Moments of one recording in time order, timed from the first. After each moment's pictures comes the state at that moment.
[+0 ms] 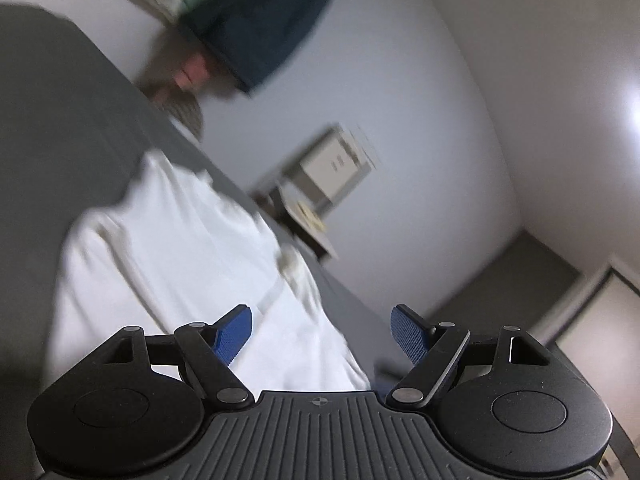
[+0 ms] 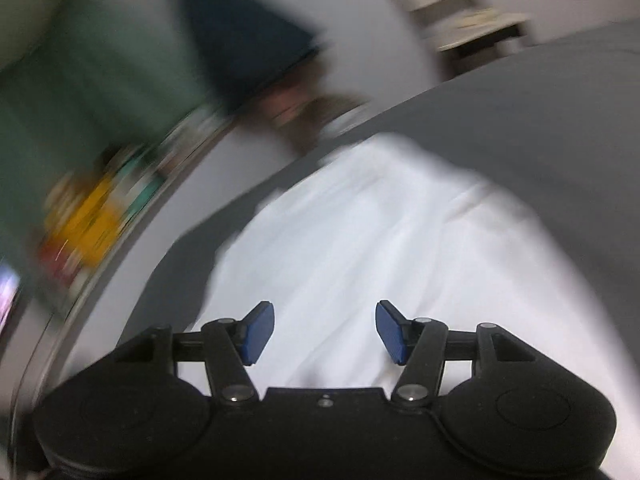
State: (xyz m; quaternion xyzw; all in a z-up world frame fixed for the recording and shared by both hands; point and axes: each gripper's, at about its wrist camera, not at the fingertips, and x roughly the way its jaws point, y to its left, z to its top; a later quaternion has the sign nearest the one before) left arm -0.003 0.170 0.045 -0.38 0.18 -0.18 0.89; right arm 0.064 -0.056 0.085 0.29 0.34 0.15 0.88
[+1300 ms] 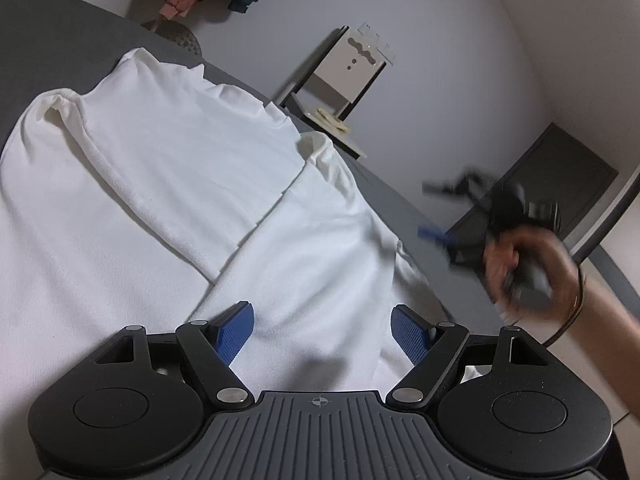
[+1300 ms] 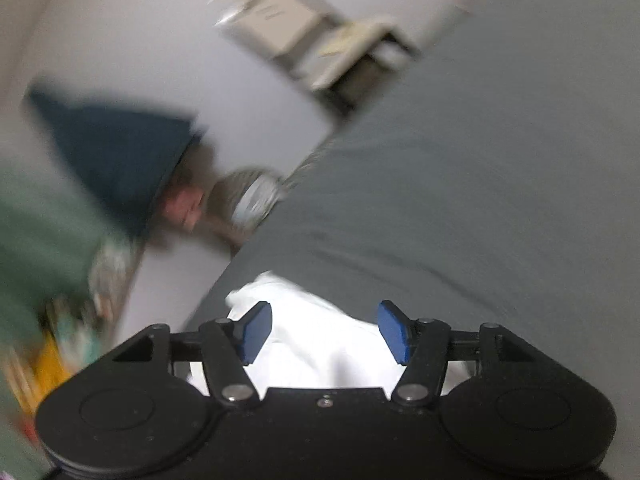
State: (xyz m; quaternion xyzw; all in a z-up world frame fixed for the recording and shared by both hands) left arm 0.034 0.114 -0.002 -0.28 0.29 -0.17 0.90; right arm 0.182 -0.087 0.095 0.38 0.32 0.03 0.87
